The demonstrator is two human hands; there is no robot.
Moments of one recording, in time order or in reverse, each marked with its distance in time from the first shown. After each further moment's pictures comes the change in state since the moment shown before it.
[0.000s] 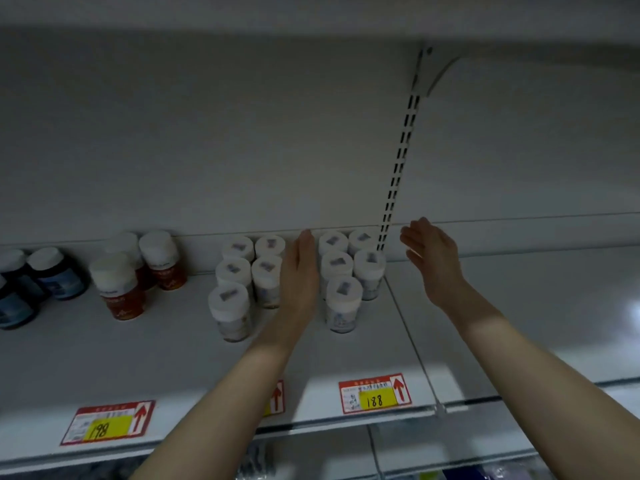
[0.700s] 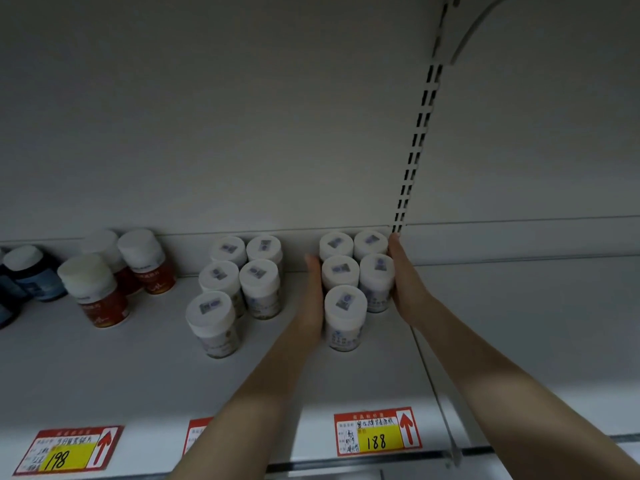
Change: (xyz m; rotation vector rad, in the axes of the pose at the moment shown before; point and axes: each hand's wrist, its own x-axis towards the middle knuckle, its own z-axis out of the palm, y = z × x) left_hand 0.030 -0.065 0.021 -0.268 -0.446 -0.255; right_hand 0.058 0.077 0.028 -0.012 -0.271 0.212
